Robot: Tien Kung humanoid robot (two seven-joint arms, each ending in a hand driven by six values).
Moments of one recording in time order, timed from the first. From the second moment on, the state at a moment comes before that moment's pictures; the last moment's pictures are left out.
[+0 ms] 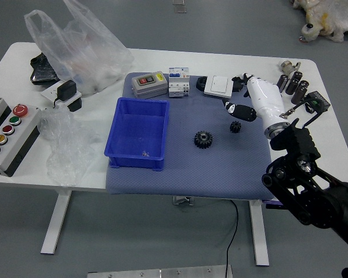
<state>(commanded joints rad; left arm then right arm) -0.09 0.13 -1.61 -0.18 1.82 0.10 0.16 0.46 -0.25 0.91 1.20 -2.12 -0.33 -0.30</state>
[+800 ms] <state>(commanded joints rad) -0.08 0.13 -1.60 -0.18 1.82 0.10 0.16 0.55 -0.18 0.78 0.86 -2.06 -0.39 -0.24</state>
